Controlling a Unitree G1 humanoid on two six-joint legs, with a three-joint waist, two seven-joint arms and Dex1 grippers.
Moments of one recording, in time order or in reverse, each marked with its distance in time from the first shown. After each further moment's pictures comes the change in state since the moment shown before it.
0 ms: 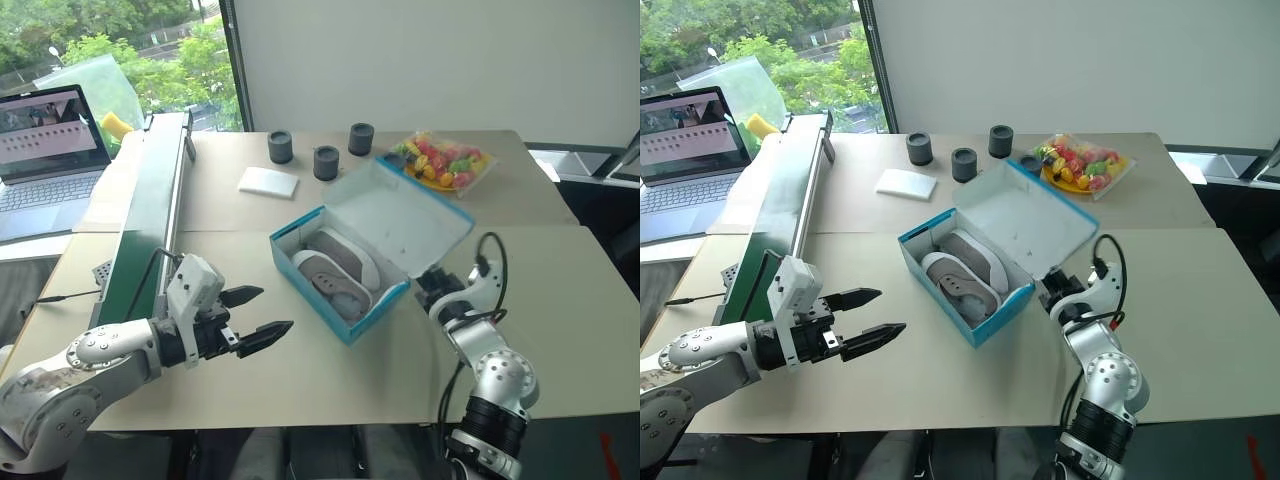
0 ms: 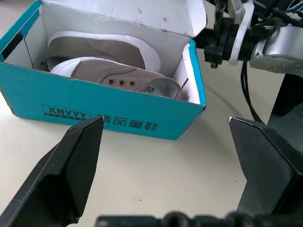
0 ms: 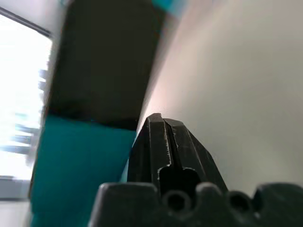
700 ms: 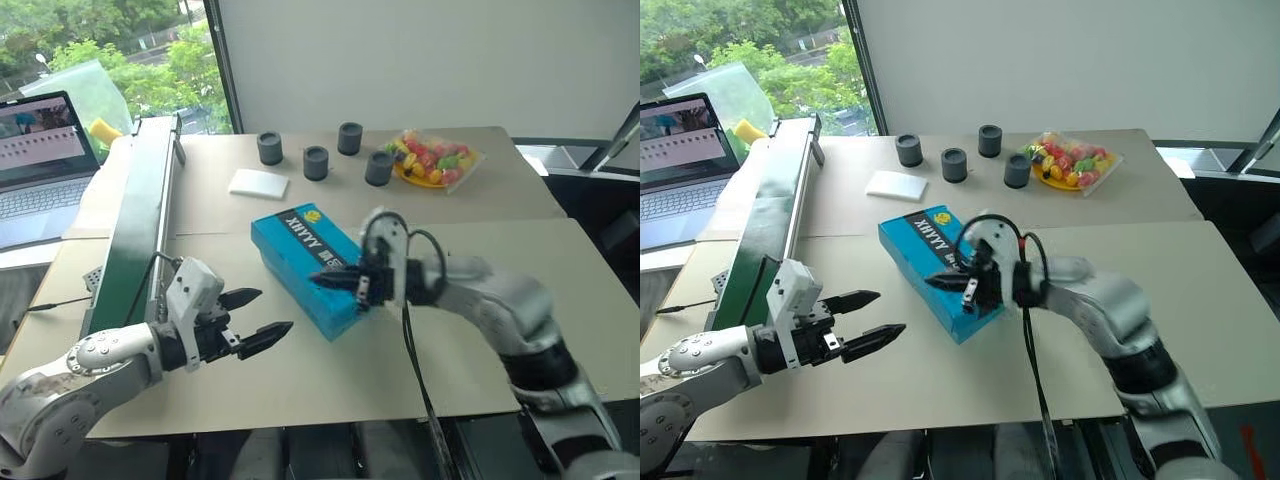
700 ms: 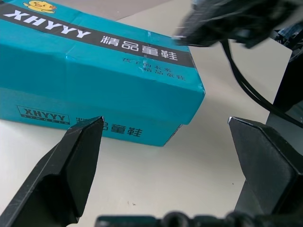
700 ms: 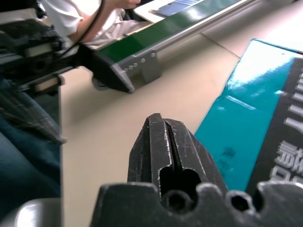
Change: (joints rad) left arm 0.031 -0.020 0.013 -0.027 -0.022 0.015 0.060; right arm -0.398 -0.486 0.849 0.069 -0.457 -0.063 0.537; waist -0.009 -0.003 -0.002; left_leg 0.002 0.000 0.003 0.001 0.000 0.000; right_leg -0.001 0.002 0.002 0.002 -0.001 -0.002
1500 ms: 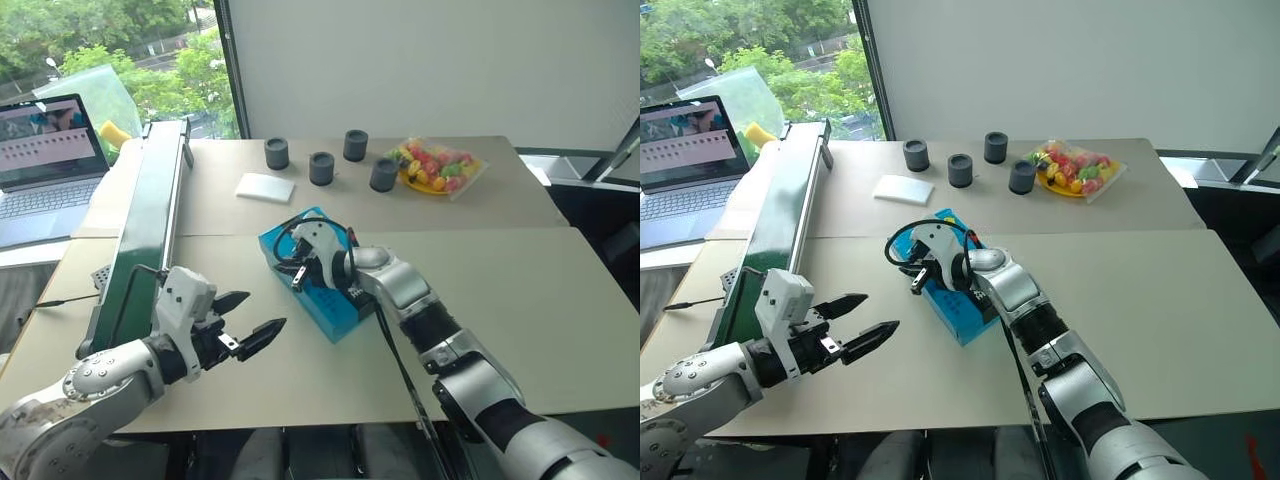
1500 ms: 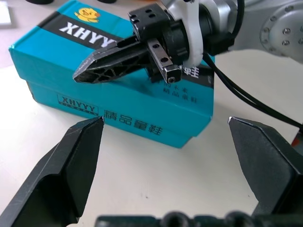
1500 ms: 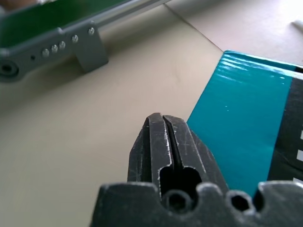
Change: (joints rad) left arm 0.092 -0.091 0.060 -0.083 -0.015 -0.017 0.194; right arm -0.096 0.249 0.041 0.530 -0.334 -0.230 0.063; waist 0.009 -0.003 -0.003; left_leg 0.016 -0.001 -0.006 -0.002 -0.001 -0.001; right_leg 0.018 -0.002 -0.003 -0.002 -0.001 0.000
